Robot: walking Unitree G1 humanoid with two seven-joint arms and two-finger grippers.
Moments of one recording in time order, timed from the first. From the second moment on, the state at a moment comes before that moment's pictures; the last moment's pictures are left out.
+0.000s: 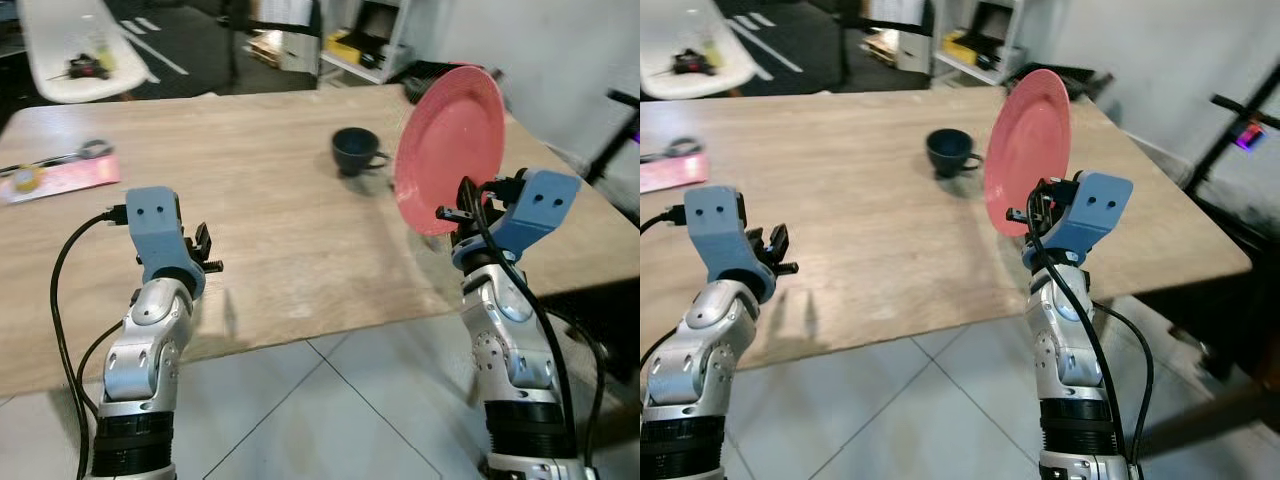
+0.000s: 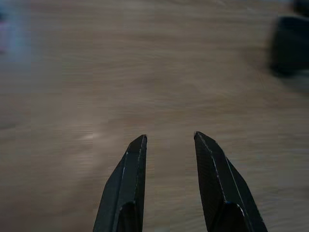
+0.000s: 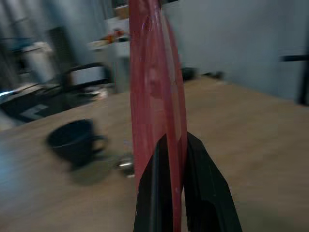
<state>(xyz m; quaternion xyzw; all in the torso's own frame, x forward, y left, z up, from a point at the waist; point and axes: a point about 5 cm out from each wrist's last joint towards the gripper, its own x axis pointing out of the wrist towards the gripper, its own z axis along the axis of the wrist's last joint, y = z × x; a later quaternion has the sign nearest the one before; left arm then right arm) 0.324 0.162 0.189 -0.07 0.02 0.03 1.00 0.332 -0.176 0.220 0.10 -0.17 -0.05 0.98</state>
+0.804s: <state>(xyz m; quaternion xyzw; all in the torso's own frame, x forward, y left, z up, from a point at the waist) 0.327 0.151 0.192 -0.06 0.03 0.00 1.00 0.333 -0.180 0.216 0.11 -0.17 -0.07 0.98</state>
